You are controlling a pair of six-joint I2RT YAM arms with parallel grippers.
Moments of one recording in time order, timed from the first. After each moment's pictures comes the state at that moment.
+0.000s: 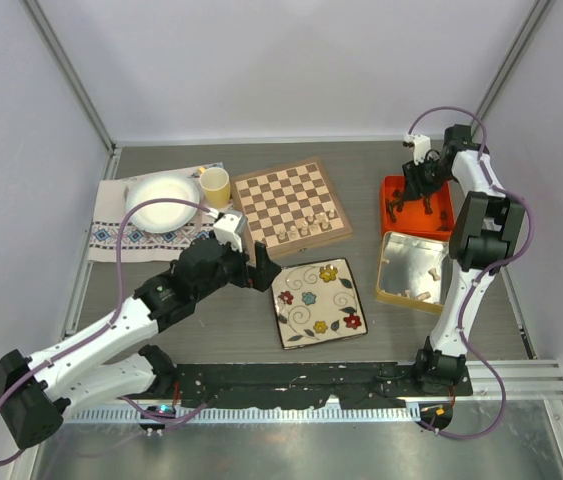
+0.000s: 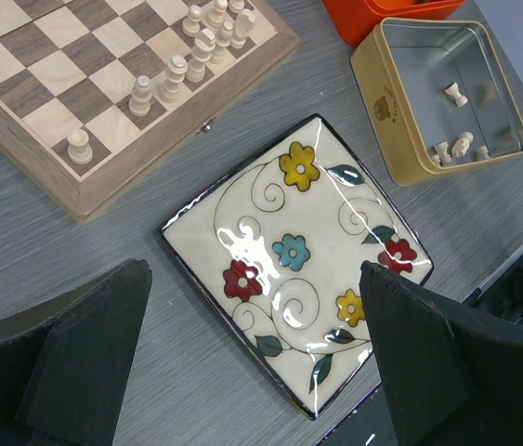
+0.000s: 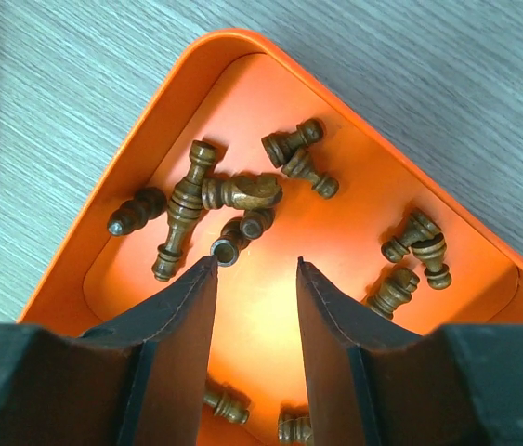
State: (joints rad) left arm -0.81 0.92 0.68 -0.14 -0.07 -0.45; right arm -0.19 2.19 1.84 -0.82 -0.48 -0.63
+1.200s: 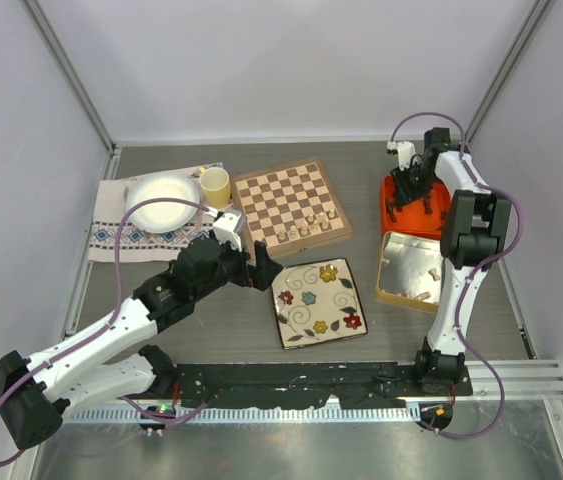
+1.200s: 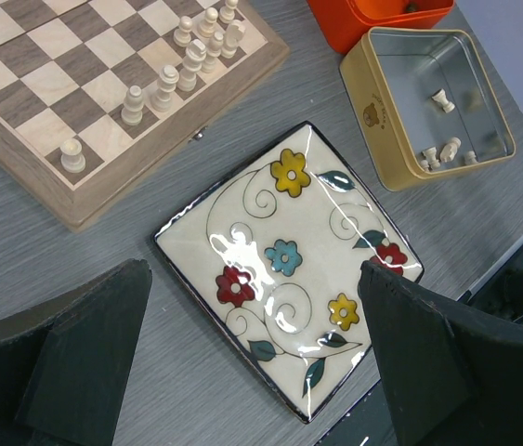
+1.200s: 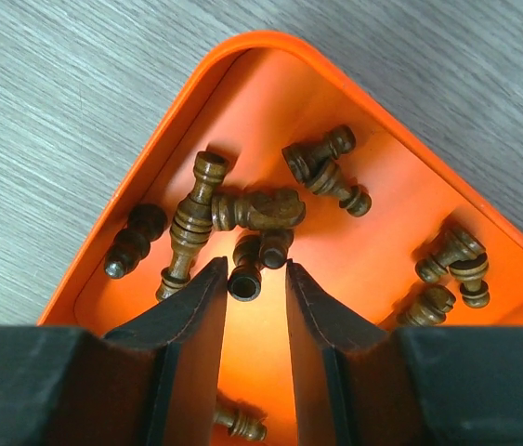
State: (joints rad) left arm -0.81 0.92 0.68 -0.13 -0.06 -0.45; right arm -0.10 2.21 1.83 -0.82 -0.33 -0.60
